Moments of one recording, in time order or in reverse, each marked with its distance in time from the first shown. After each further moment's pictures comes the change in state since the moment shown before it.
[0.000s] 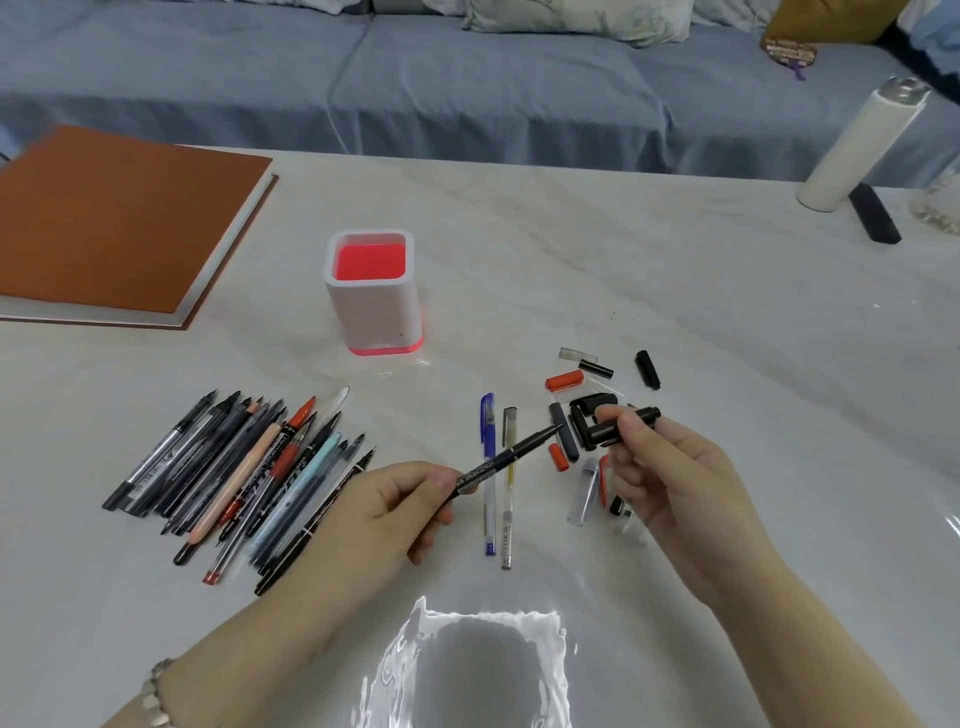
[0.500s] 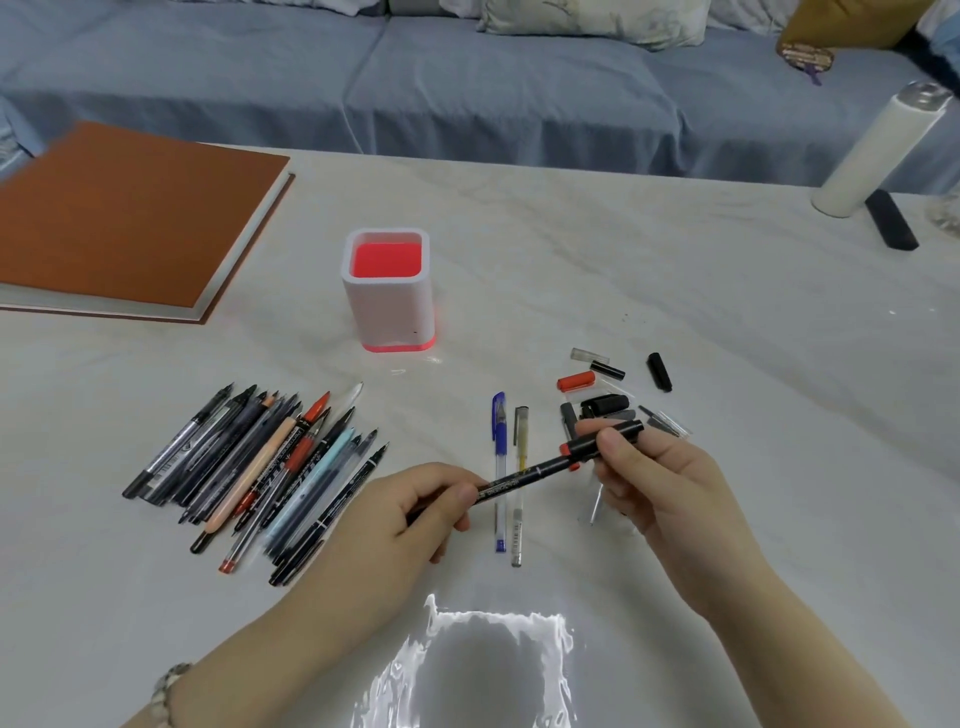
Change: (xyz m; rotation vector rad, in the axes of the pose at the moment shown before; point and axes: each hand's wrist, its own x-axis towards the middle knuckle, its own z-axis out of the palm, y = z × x) left_hand -0.013 0.004 -0.002 0.185 -0.020 0.171; right_hand -0.006 0.005 0.010 -0.138 -0.067 -0.013
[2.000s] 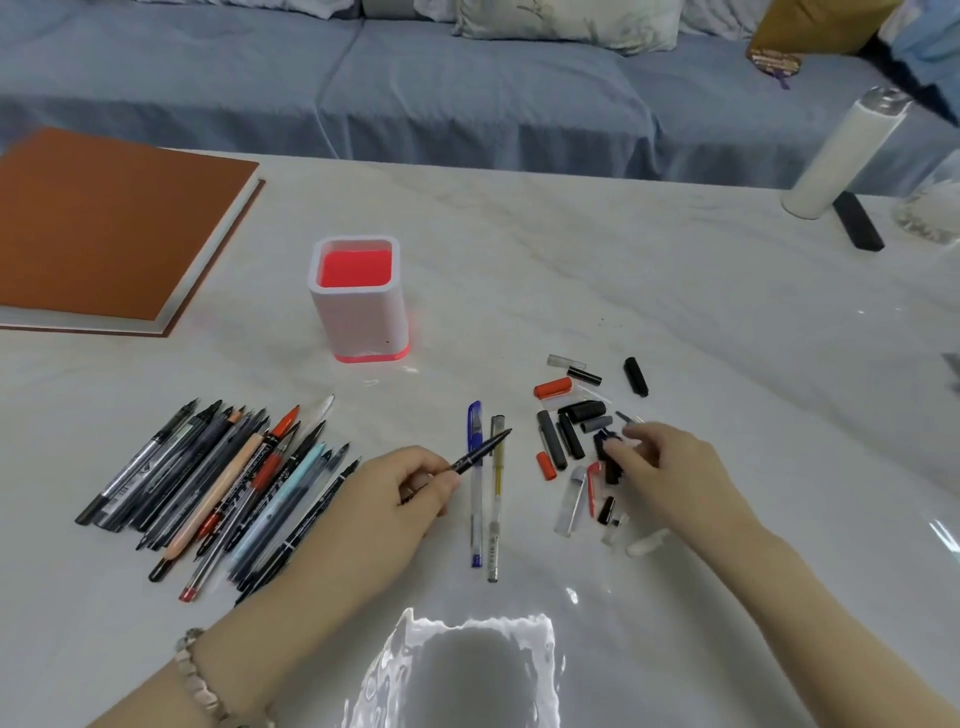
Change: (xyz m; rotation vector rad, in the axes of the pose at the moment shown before) left_hand 0.033 -0.010 0.009 0.117 0.050 -0.106; right_hand 0.052 0.023 -0.056 -1.020 0.220 -0.020
